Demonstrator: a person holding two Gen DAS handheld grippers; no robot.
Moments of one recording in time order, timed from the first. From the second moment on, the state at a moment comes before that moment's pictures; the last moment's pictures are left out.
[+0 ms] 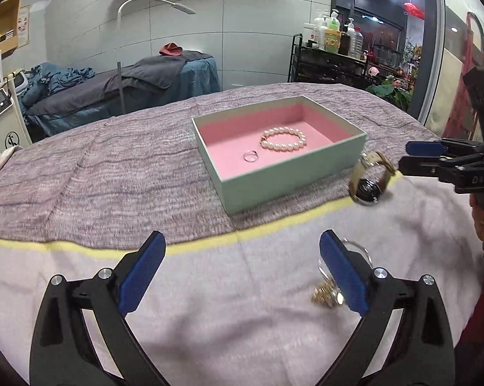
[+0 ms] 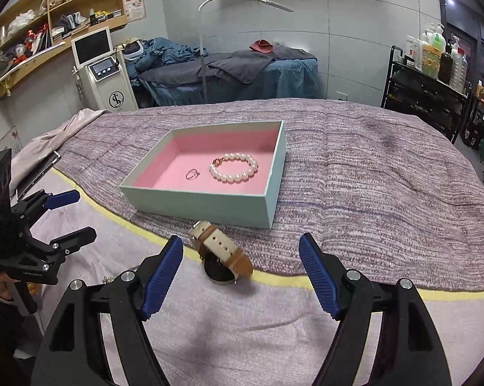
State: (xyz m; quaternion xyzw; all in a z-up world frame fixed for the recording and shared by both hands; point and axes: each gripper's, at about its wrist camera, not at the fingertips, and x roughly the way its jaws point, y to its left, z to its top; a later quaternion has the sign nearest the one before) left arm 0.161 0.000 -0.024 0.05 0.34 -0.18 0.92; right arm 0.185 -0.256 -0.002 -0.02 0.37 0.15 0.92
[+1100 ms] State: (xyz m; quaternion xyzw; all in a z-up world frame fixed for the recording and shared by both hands) left arm 0.156 -0.078 -0.061 0.08 0.40 -0.29 0.87; right arm 0.190 -0.221 -0.027 -0.15 0.39 0.17 0.89
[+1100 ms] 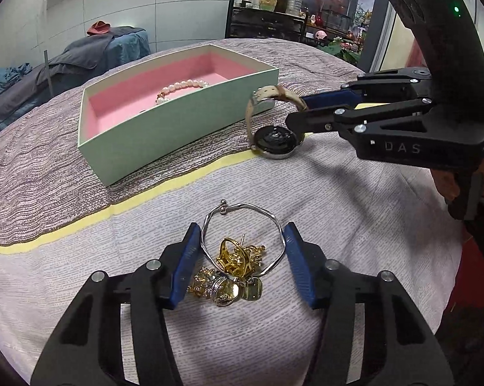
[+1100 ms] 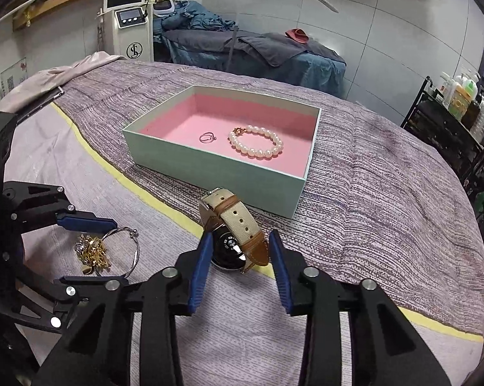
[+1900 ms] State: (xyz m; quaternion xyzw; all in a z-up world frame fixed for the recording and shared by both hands) left arm 0.141 -0.058 -0.024 0.05 0.36 -0.30 0.88; right arm 0.164 -0.223 -0.002 -0.13 0.36 0.18 0.90
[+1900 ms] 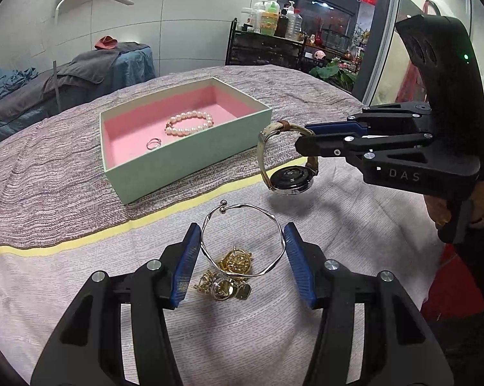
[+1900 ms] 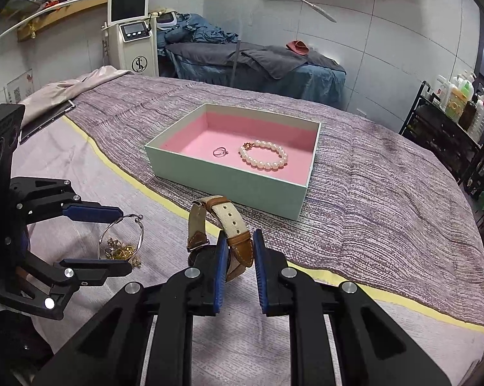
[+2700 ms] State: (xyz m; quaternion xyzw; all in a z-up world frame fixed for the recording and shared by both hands) left arm 0.227 -0.040 0.024 0.05 0.35 -0.27 0.90; right arm 0.207 -0.206 0.048 -0.11 0.32 0.19 0.92
